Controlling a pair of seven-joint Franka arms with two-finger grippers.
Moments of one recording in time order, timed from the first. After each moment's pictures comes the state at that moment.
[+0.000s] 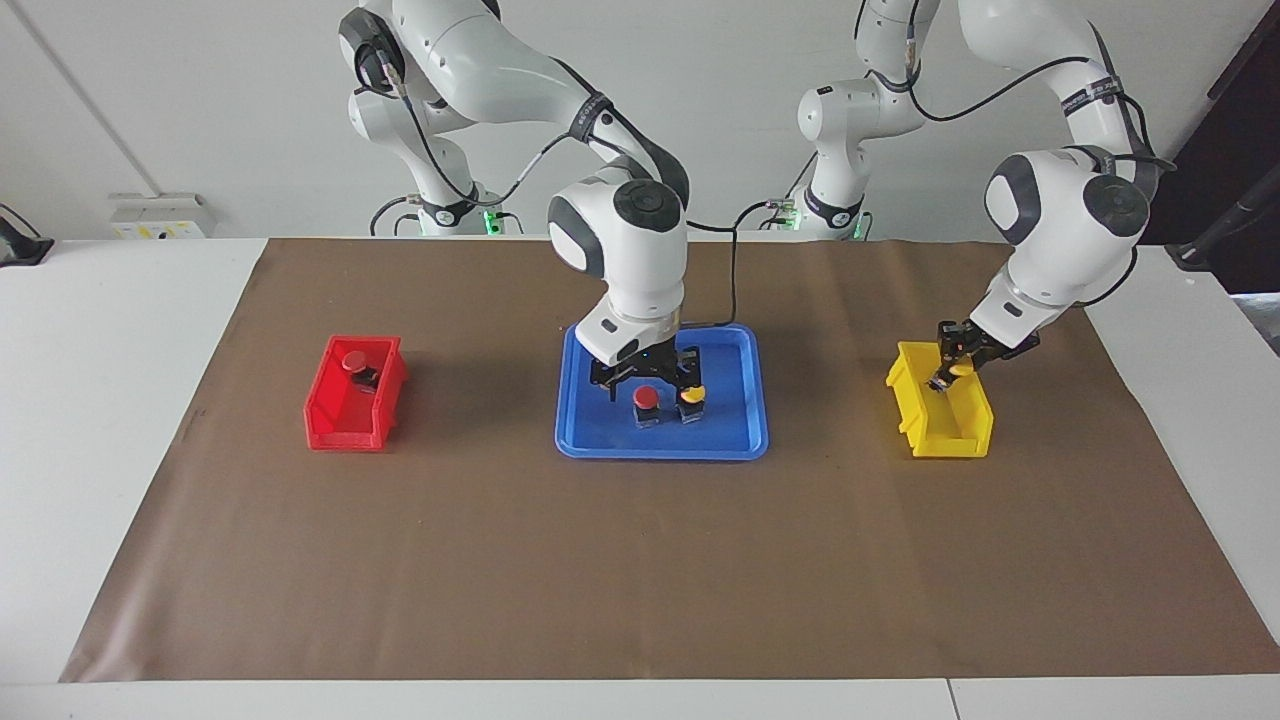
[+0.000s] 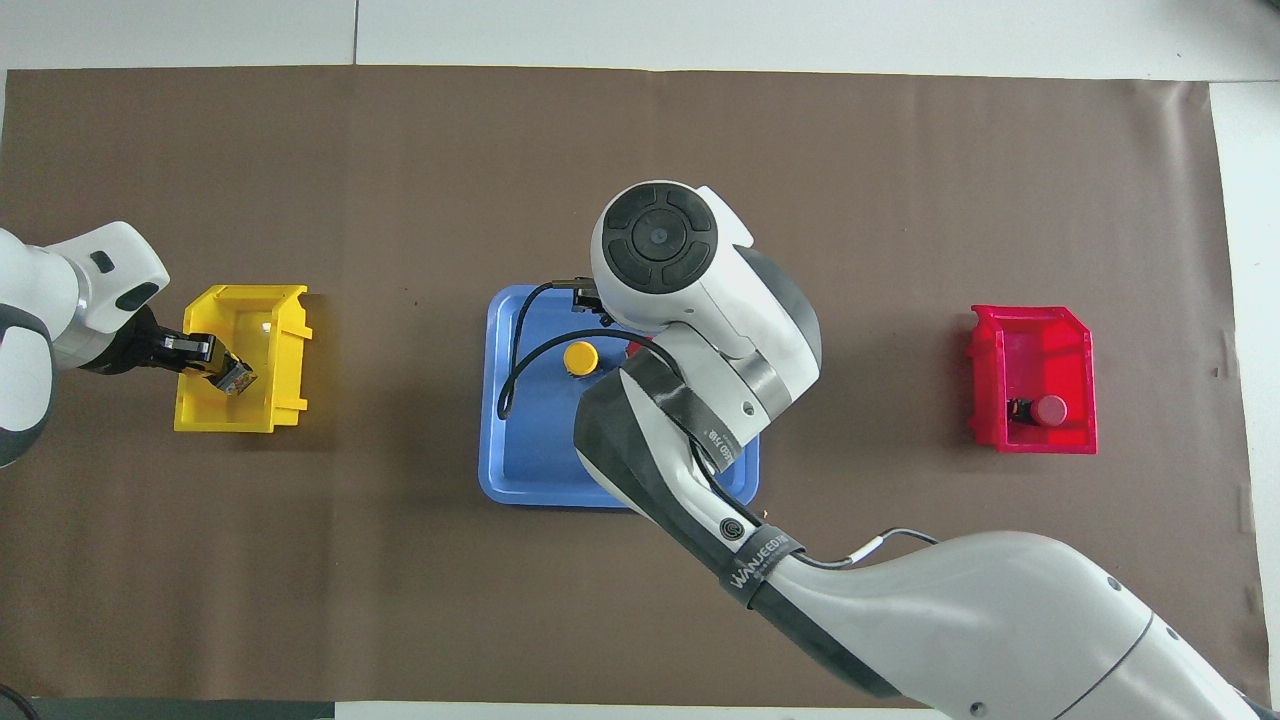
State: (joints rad) left arm 0.08 0.01 -0.09 -2.10 0.01 2.02 0.16; right arm 0.34 0.50 0.31 -1.50 -0.20 2.04 0.78
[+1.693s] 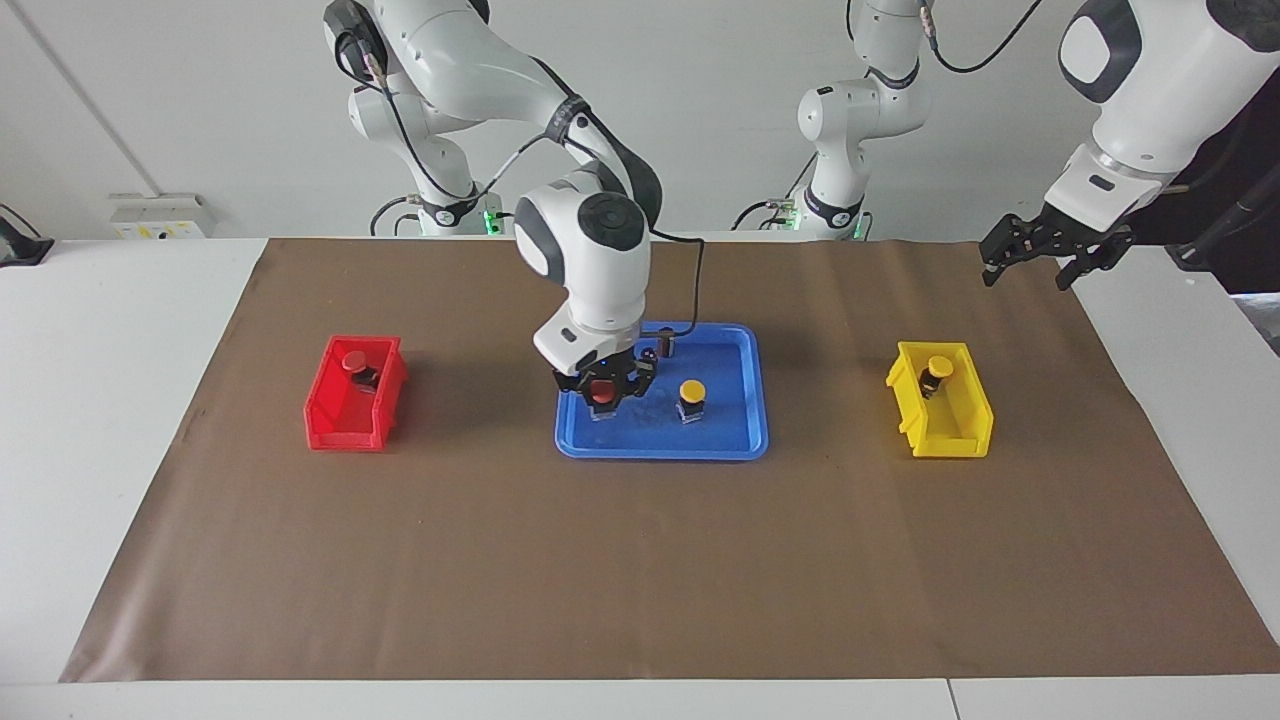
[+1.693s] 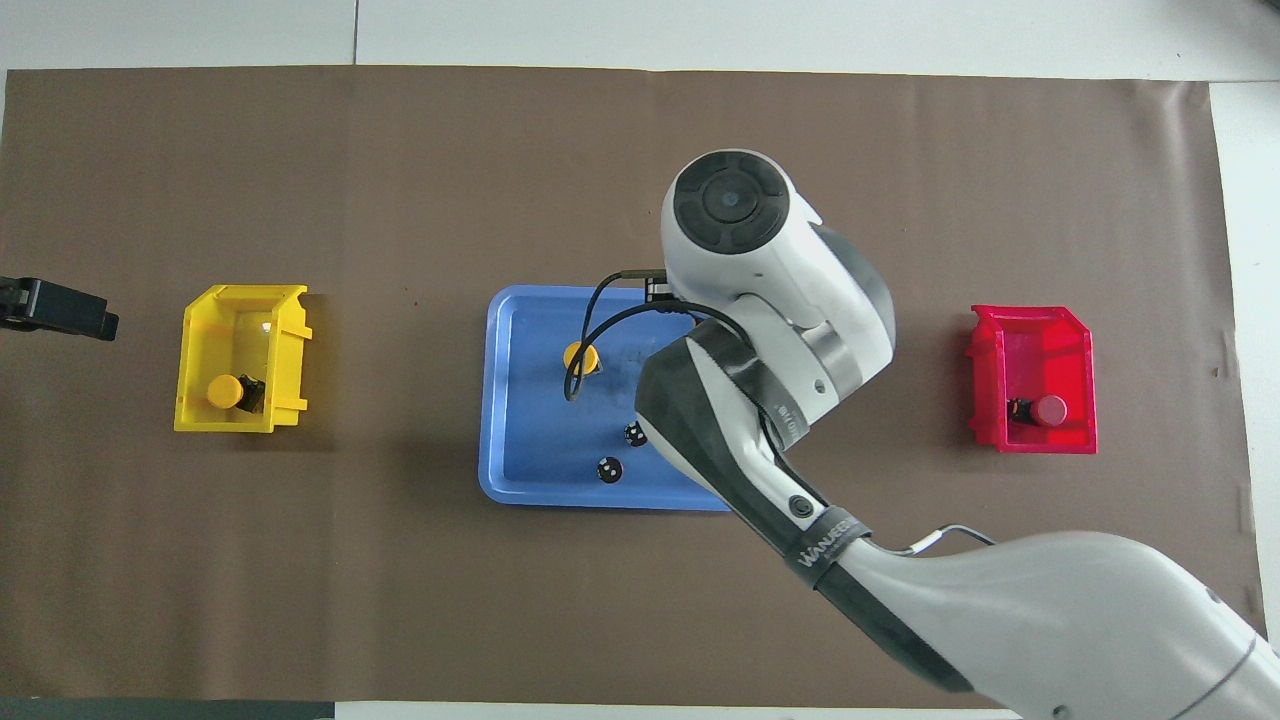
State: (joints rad) left arm 0.08 -0.05 -0.11 -1.68 0.01 1.61 0.16; right arm 0.19 0.38 0.30 -1.53 -0.18 1.85 0.57
